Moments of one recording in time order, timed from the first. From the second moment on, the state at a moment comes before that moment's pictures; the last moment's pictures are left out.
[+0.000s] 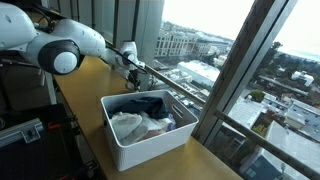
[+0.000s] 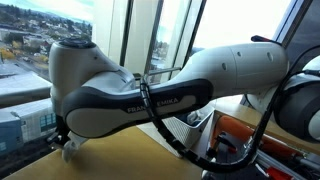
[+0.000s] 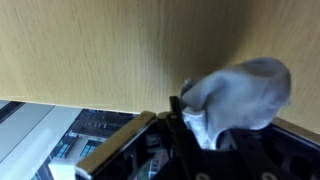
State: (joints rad) arm 0.44 1.44 0.02 -0.54 -0.26 2.14 0.40
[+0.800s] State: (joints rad) arm 0.32 1.19 -0.07 -0.41 -0.25 1.85 0.40
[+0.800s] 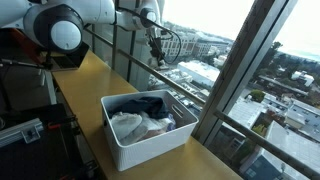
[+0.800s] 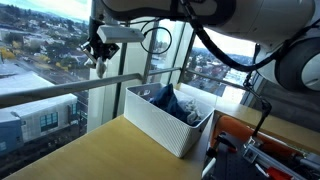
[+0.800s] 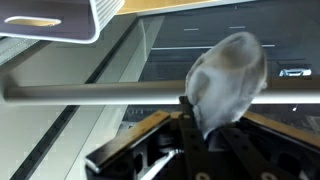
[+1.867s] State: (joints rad) arm 0.12 1.07 -0.11 -0.44 -0.24 1.57 0.32
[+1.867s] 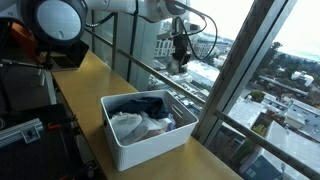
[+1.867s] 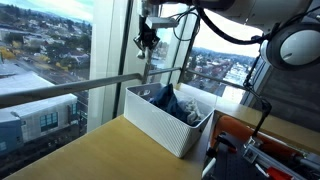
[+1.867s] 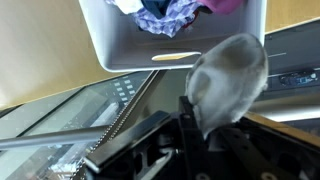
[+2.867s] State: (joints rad) arm 0.00 1.12 -0.11 -0.46 -0.22 1.57 0.00
